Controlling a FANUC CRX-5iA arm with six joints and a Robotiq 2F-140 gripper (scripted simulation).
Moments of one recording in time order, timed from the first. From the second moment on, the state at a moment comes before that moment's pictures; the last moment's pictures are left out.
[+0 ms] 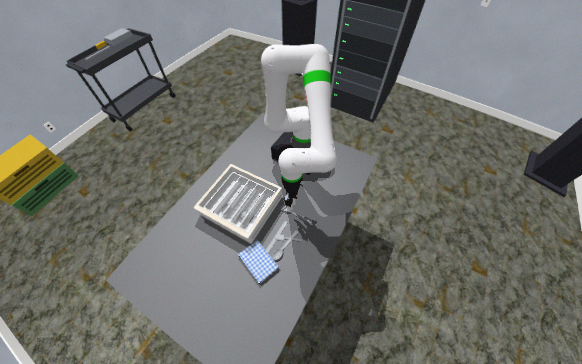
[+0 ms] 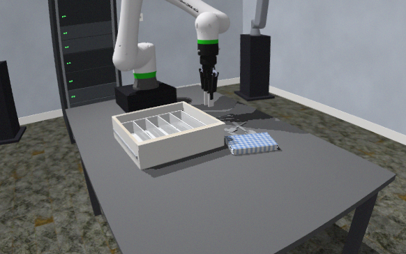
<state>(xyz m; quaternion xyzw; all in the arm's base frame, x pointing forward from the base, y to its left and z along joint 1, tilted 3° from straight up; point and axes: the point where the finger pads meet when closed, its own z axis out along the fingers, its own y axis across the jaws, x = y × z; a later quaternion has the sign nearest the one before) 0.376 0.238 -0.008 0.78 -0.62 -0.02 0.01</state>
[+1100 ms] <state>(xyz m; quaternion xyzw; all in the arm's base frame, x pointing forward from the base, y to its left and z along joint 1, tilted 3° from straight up) 0.375 0.239 -0.047 0.78 -0.62 -0.02 0.01</state>
